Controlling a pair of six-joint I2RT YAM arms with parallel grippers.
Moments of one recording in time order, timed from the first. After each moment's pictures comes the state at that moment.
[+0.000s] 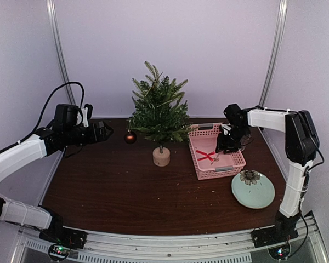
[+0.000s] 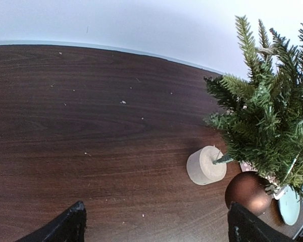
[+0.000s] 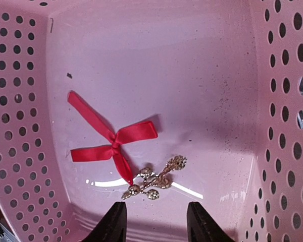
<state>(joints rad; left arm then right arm) -0.37 1.19 0.91 -0.26 0.12 -0.44 0.30 1.94 1.47 -0.78 -0.20 0.30</state>
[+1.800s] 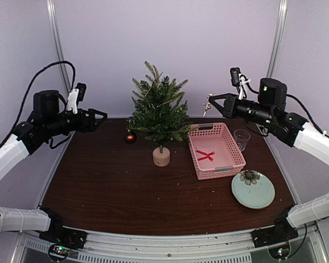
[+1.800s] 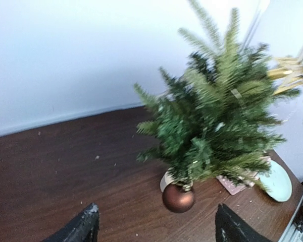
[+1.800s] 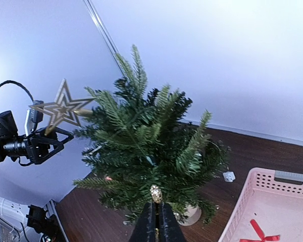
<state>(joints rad) -0.38 1.05 1.01 -0.32 0.23 -0.22 0.57 1.21 1.14 -0.06 -0.27 0.38</state>
